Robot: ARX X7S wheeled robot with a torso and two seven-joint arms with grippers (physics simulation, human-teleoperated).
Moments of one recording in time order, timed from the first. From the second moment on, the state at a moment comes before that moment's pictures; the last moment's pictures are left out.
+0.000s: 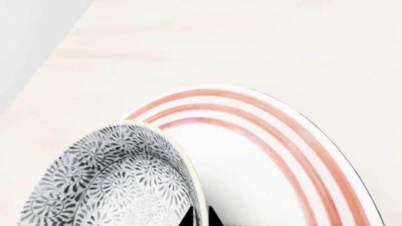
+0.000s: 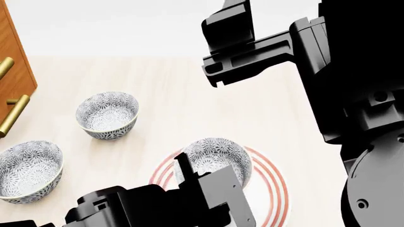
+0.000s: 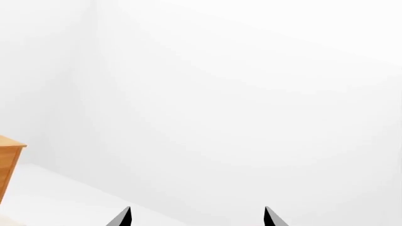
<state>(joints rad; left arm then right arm) -1.17 0.00 1.54 -0.71 -0.72 -0.35 0.11 1.30 0.74 -0.35 -0.67 1.25 1.03 0.72</state>
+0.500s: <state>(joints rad) -1.19 0.00 1.53 -0.69 -0.76 -0.34 0.16 1.30 0.75 -0.35 -0.68 1.27 1.03 0.74</state>
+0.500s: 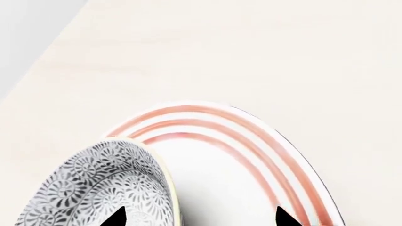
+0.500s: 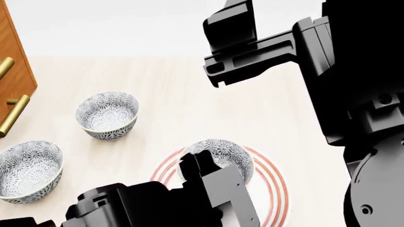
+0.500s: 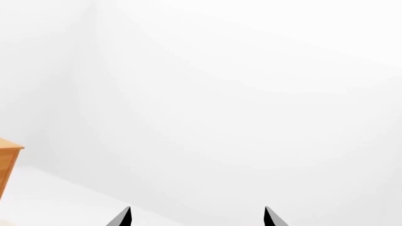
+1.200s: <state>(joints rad) -1.24 -0.09 1.38 -0.54 -0.96 -0.38 0.21 1.29 0.76 -0.35 -0.69 1.28 1.03 0.76</state>
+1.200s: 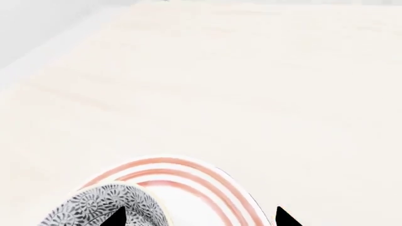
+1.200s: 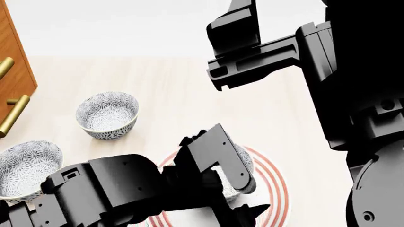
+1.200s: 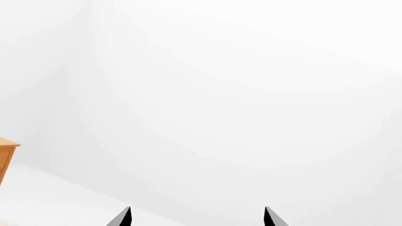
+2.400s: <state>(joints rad) -1.32 -0.14 1.18 -0.78 -1.09 -0.30 0.22 1.27 0.80 -0.34 -0.71 1.29 1.00 0.76</state>
